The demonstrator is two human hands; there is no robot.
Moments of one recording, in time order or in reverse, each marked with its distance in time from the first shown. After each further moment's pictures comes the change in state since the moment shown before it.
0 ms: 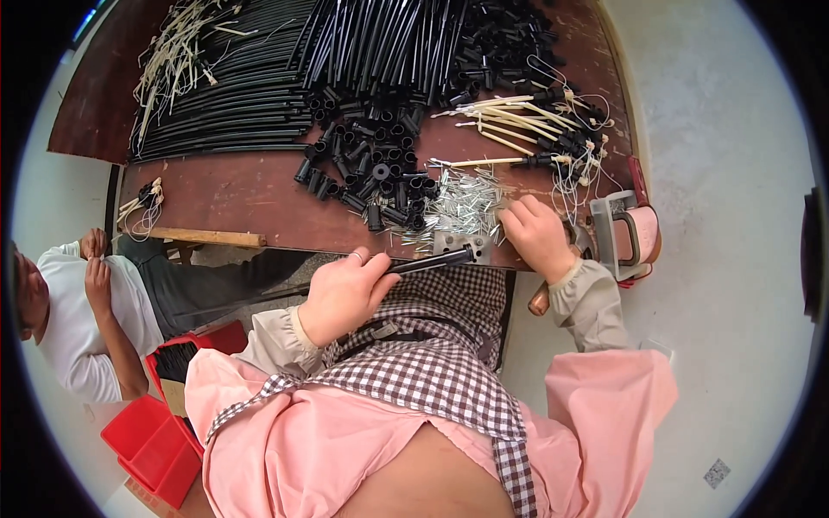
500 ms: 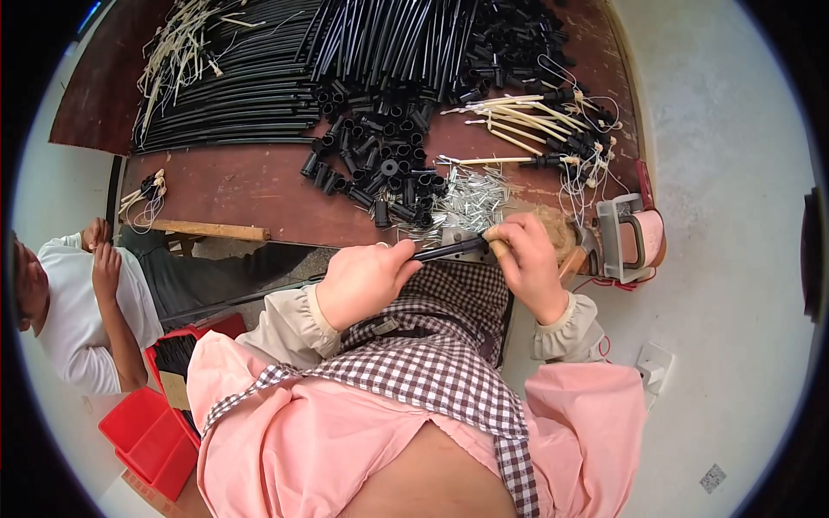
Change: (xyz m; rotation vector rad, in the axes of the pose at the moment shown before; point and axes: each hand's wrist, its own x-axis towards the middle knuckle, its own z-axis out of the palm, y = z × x) left_hand 0.027 0.006 0.001 -0.045 -0.204 -0.070; right_hand 0.007 -0.067 -0.028 0.727 0.194 0.344
